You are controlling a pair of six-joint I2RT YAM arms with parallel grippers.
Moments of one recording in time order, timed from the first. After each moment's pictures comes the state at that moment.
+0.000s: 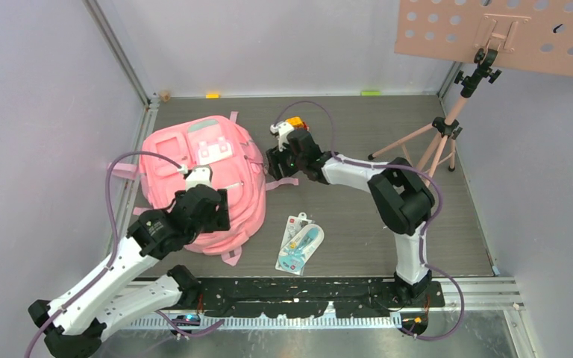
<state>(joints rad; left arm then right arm) -0.79 0.75 0.87 -1.05 -0.49 -0.65 0.70 2.04 1.35 0.09 -0.11 0.09</state>
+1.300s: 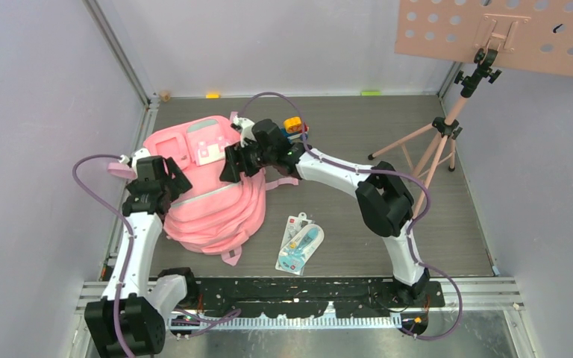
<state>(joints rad) 0.10 0.94 0.76 -0.57 -0.27 -0.45 0.85 2.09 1.67 -0.06 -0.41 0.39</state>
